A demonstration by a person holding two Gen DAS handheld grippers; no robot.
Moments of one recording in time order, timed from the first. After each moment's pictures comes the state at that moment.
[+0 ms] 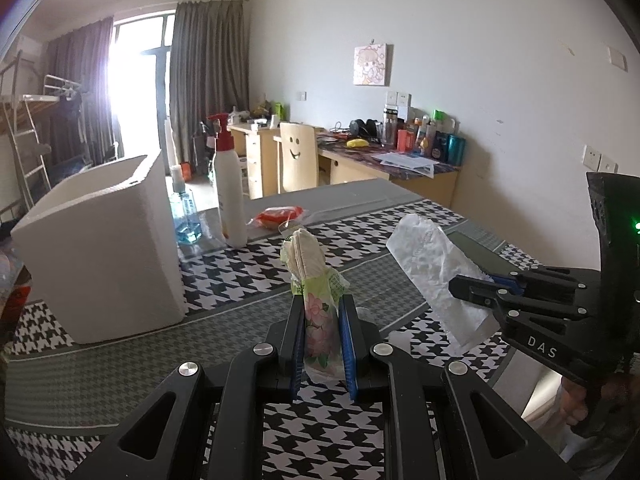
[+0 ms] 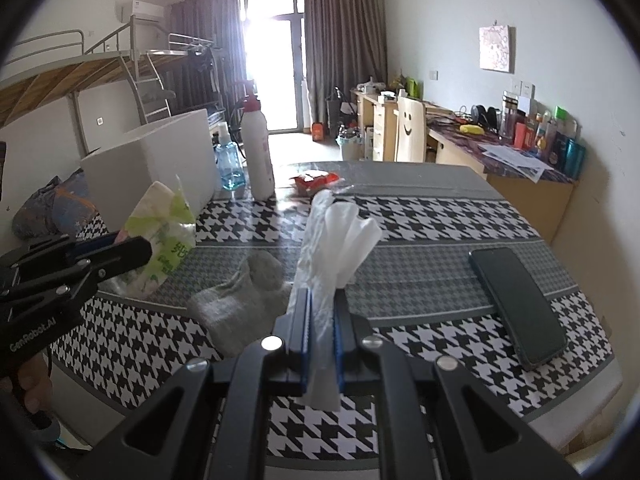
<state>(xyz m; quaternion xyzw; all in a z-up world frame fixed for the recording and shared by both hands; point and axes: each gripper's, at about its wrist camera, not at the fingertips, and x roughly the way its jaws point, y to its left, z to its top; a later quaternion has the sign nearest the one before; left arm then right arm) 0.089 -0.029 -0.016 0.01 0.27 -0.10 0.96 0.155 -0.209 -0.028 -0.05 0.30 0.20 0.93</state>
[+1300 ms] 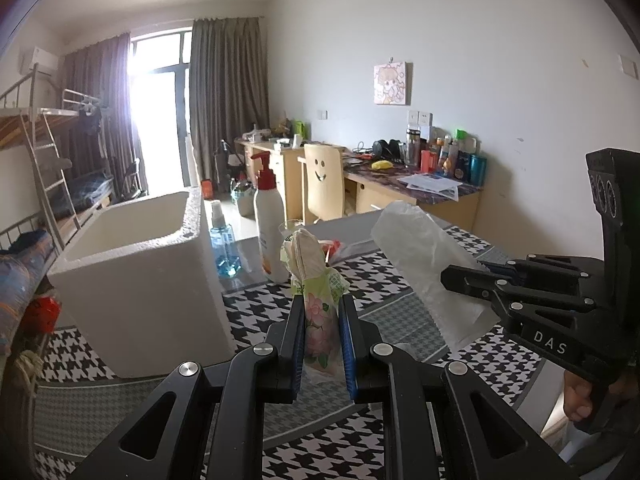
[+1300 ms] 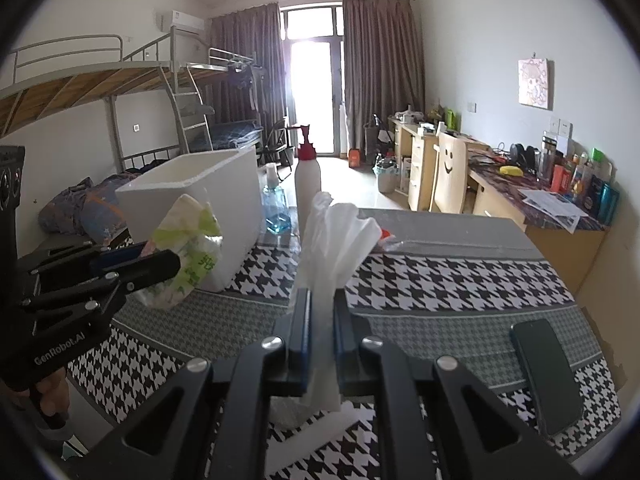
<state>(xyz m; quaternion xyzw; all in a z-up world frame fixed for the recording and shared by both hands) 0.101 0.006 0.016 0.01 0.24 -0.07 0.97 0.170 -0.165 0.008 -0.06 0.25 0.27 0.93</state>
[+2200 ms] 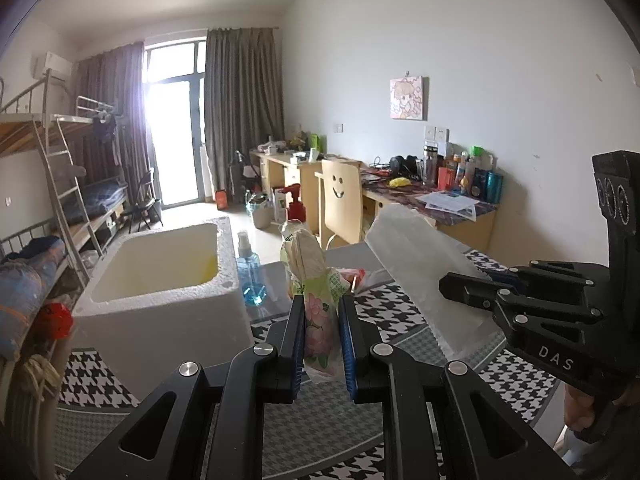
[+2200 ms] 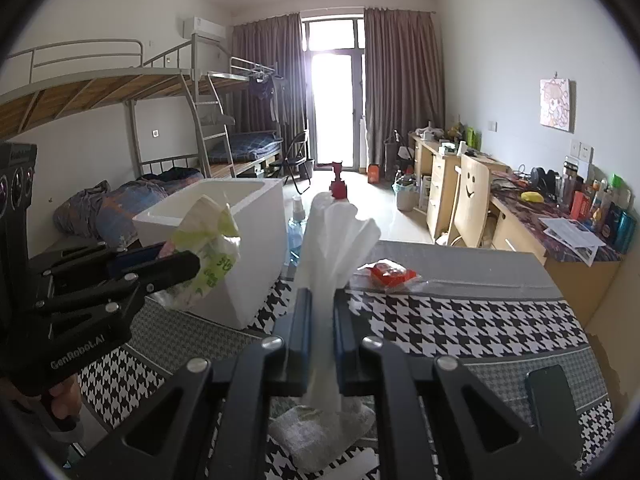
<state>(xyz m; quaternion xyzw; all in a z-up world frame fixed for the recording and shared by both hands) 0.122 0.031 0.043 0.01 0.22 -0.04 0.98 0.186 -0.139 0.038 -0.07 0.23 0.30 0.92</state>
